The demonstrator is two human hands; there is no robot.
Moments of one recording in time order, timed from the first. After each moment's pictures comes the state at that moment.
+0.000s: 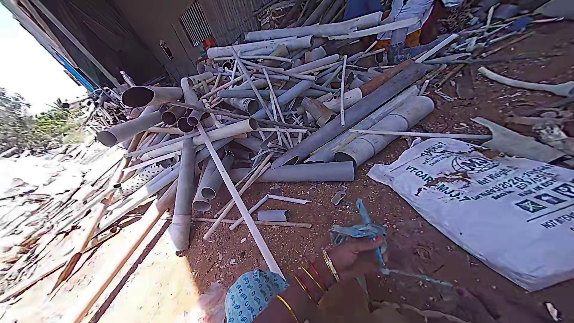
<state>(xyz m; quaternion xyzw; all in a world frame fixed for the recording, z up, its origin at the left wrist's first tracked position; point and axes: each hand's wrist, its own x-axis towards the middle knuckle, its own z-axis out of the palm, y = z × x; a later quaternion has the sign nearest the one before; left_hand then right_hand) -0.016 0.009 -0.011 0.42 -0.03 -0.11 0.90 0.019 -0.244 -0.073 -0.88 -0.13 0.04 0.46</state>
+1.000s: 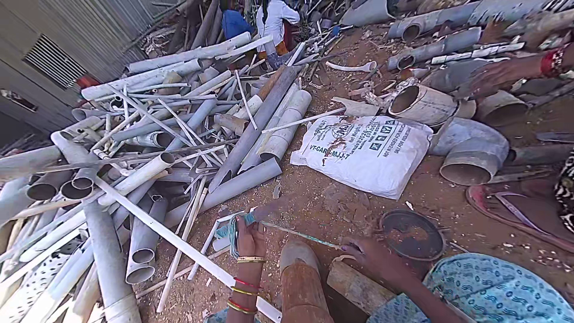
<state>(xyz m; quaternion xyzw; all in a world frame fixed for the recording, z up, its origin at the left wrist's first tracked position) 0.010 0.028 0.007 0.43 0.29 0.24 0.82 0.023 -0.236 -0.077 -0.87 -0.19 0.22 0.40</state>
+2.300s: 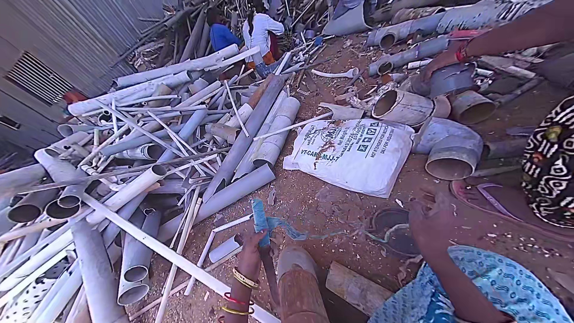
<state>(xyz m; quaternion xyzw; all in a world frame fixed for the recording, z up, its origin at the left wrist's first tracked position) -0.012 0.035 0.009 0.64 0.13 -0.01 0.76 0.054 -0.306 -0.077 -0.80 0.13 -0.26 0.52</state>
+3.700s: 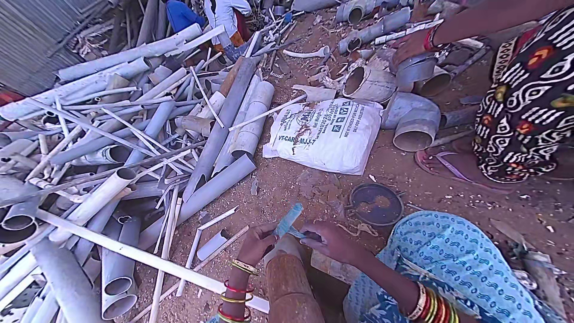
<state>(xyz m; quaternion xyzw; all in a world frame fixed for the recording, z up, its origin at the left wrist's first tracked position) -0.004 0.009 -0.006 0.77 0.08 -0.16 0.61 0.005 -0.213 -0.078 -0.79 -0.29 0.07 0.54</state>
